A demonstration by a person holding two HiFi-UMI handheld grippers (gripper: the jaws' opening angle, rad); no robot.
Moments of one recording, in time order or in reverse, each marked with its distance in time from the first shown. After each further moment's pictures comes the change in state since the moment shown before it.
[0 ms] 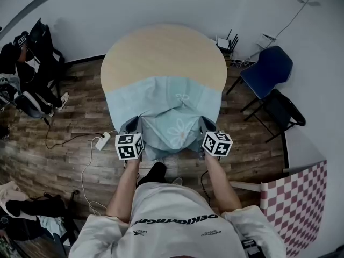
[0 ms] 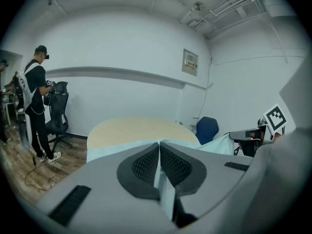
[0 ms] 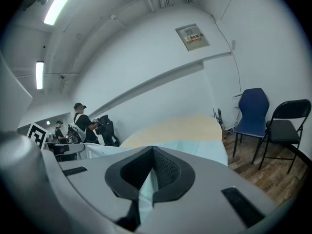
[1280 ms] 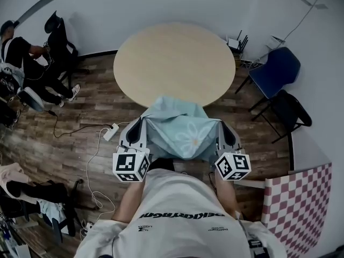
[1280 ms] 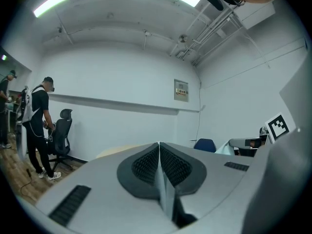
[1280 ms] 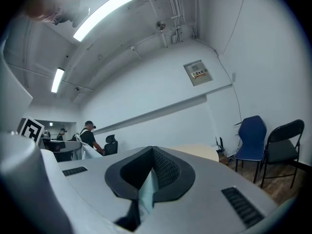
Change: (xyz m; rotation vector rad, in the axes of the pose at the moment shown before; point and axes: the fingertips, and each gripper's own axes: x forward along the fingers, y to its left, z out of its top) left arm -0.171 -0.069 0.083 0.077 -0.322 0.026; right arm -0.161 0.073 0.063 -0.089 -0.320 0.024
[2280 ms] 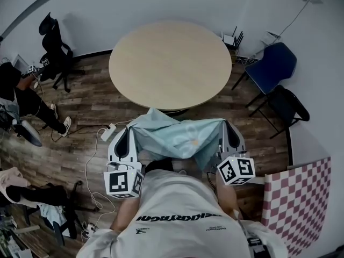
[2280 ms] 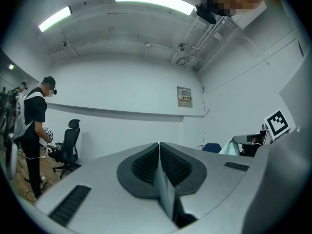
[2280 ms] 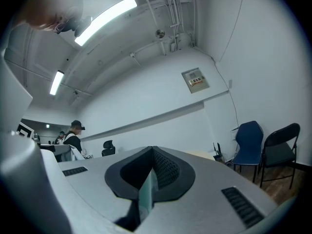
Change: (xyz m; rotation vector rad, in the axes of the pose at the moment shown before) left arm -0.051 0.008 0.027 0.046 -0.094 0.082; right arm -0.024 0.006 0.031 -0.008 -0.073 -0.032
